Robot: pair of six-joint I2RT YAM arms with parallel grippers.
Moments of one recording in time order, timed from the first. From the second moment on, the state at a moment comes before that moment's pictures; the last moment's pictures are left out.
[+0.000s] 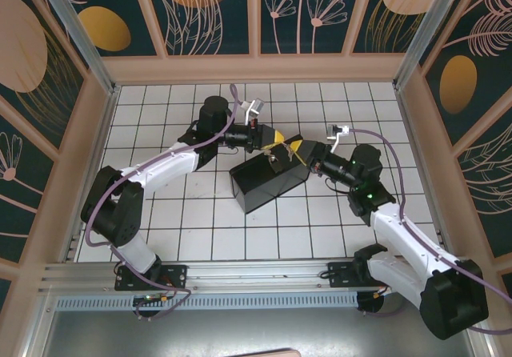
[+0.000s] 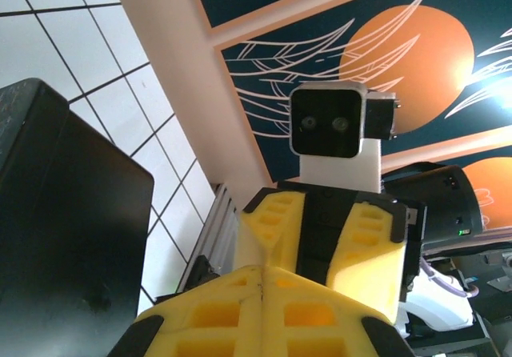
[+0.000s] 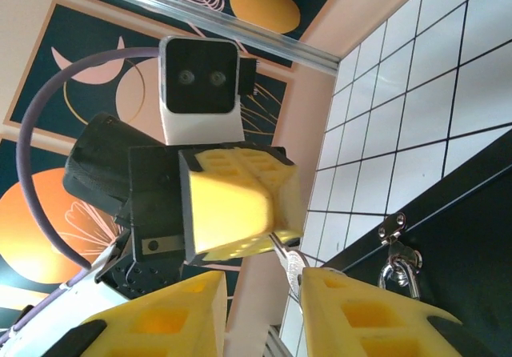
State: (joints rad) left arm -0.58 1.68 1.16 0.30 0.99 -1.04; right arm 0.39 0.94 0.52 0.39 -0.62 1.17
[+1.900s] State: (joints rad) left arm -0.58 1.67 1.14 0.38 1.02 -1.10; right arm 0.42 1.00 0.52 0.47 -0.63 1.19
